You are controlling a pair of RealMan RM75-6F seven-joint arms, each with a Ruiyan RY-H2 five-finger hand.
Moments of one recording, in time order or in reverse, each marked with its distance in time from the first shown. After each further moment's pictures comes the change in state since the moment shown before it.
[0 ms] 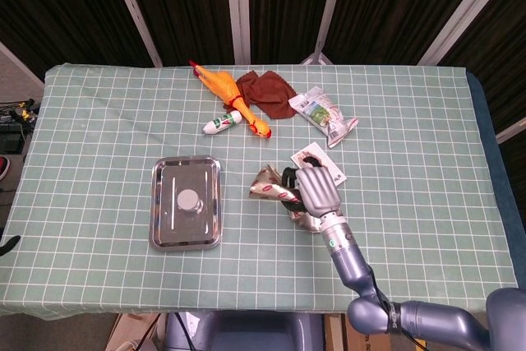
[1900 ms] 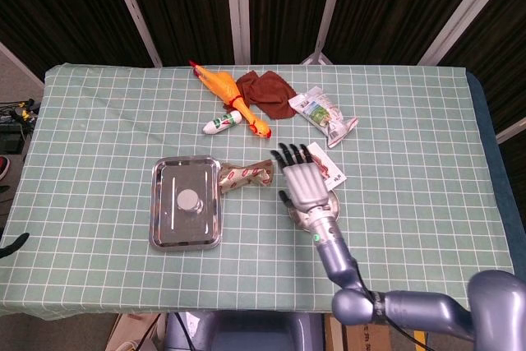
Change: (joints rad) left arm 0.005 -0.054 0.000 0.011 0.088 0.080 -0.018; right arm 0.086 0.033 -0.014 -0.074 0.214 0.117 -0.326
